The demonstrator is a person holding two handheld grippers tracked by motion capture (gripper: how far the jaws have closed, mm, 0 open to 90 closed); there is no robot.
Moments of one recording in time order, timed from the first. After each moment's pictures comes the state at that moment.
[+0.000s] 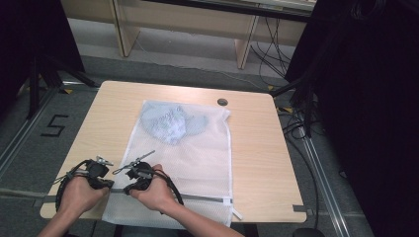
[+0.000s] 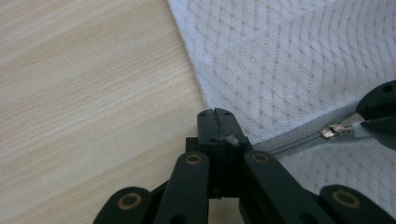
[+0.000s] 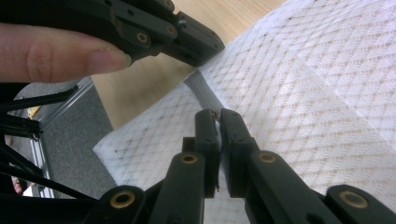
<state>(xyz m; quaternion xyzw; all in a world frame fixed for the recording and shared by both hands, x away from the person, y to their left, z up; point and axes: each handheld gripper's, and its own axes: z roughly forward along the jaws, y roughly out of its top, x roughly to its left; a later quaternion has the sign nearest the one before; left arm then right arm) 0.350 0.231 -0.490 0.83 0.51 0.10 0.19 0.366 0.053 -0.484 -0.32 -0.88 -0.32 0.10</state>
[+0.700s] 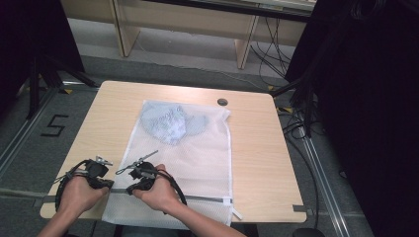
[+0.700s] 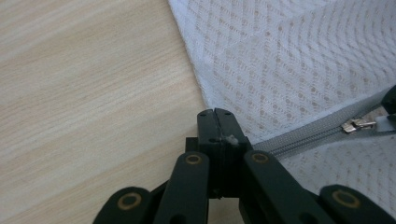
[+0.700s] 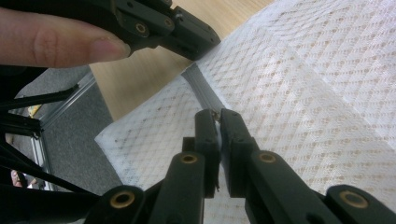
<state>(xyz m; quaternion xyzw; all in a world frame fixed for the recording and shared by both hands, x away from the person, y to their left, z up) 0.350 0.232 -0.492 0.82 0.52 0.10 0.21 0.364 0.045 -0.481 -0.33 -0.88 -0.32 0.09</state>
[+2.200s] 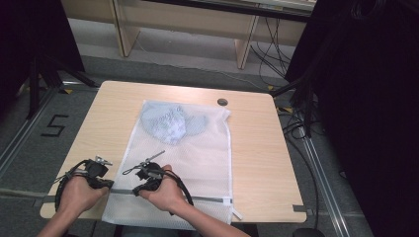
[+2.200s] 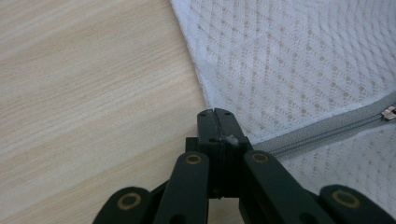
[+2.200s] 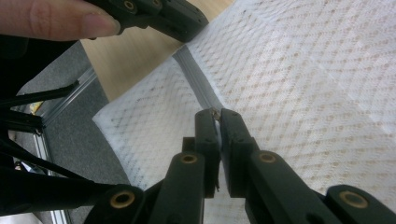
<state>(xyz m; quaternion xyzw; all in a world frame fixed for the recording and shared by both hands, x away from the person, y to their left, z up) 0.349 0.232 -0.491 0.82 0.52 0.10 0.20 0.364 0.027 -0.479 -0.33 -0.89 -0.31 0.10</state>
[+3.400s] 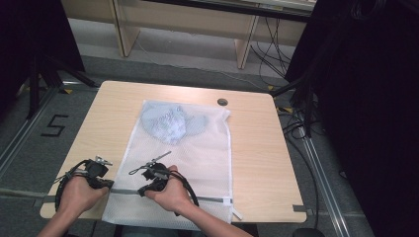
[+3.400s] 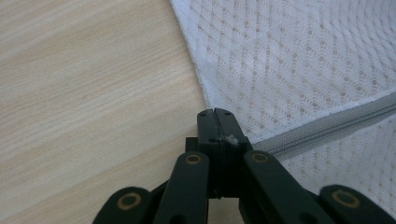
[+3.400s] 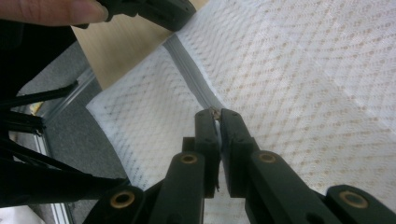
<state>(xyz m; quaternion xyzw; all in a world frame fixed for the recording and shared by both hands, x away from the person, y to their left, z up) 0.349 0.232 -0.491 0.82 0.52 0.10 0.20 0.364 0.012 -0.479 -0.34 -0.88 -0.31 0.10</state>
